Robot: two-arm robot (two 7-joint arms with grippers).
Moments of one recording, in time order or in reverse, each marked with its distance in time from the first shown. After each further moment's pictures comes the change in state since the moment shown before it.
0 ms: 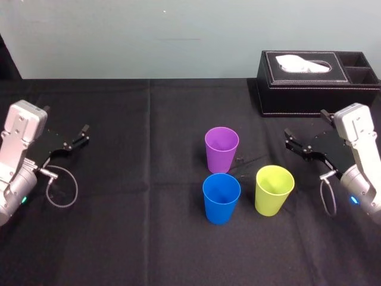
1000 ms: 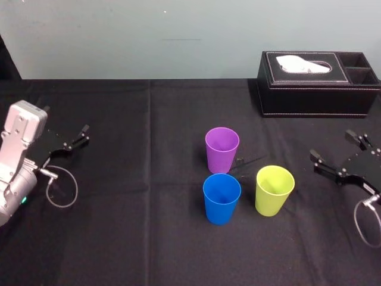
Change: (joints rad) left arm 0.000 0.000 0.000 0.000 0.000 0.000 0.000; right arm -0.276 0.158 0.216 -0.236 0.179 0.025 0.185
